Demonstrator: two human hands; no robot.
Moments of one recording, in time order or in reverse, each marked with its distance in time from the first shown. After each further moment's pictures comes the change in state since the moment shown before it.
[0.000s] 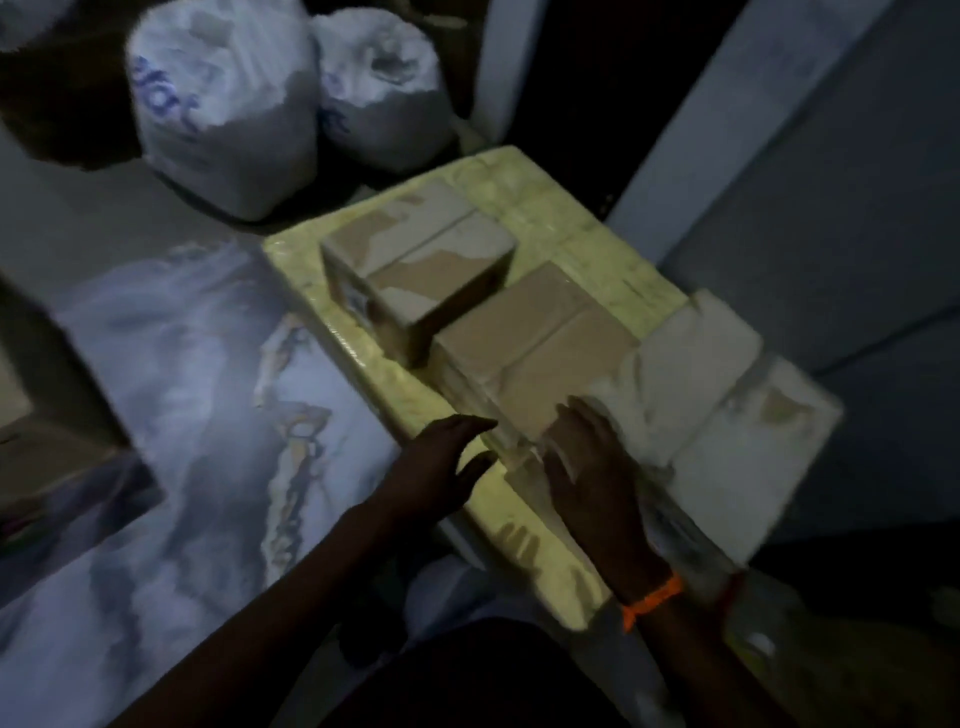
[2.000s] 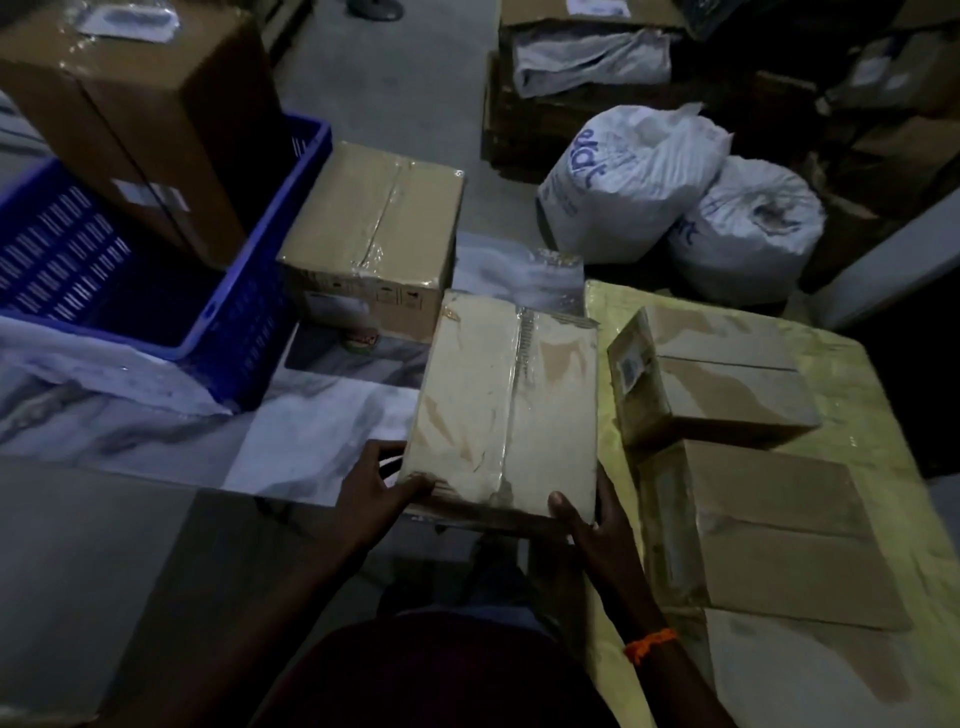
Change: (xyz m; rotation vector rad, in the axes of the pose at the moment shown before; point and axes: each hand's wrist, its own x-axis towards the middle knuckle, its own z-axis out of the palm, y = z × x) left_hand -0.244 -0.063 -0.020 -0.744 1.051 -0.911; right_hand 0.012 -0.083 0.125 0.543 -0.731 -0.005
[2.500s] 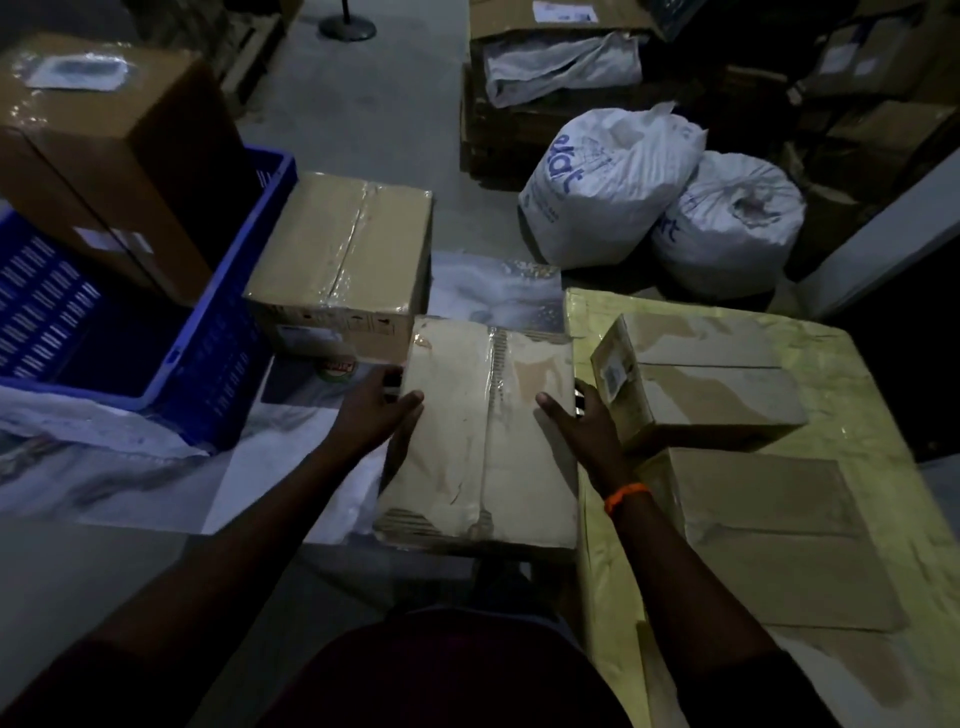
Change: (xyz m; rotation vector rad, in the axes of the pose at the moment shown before) left_hand 0.110 0.086 0.009 0.441 -0.048 0.237; right_hand 0.139 -0.059 -0.011 -0.051 0.059 0.005
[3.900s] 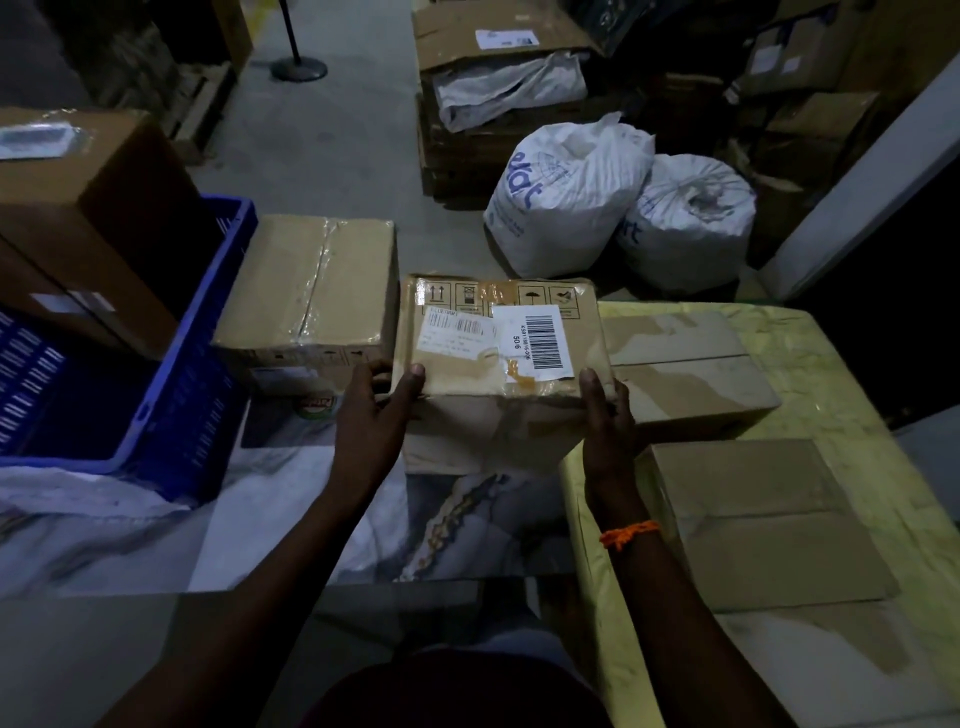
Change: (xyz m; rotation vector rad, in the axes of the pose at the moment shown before) left_hand -0.034 0.088 0.008 -0.419 0.225 0.064; right_hand -0.045 -0.052 -0.018 0.446 0.374 -0.069
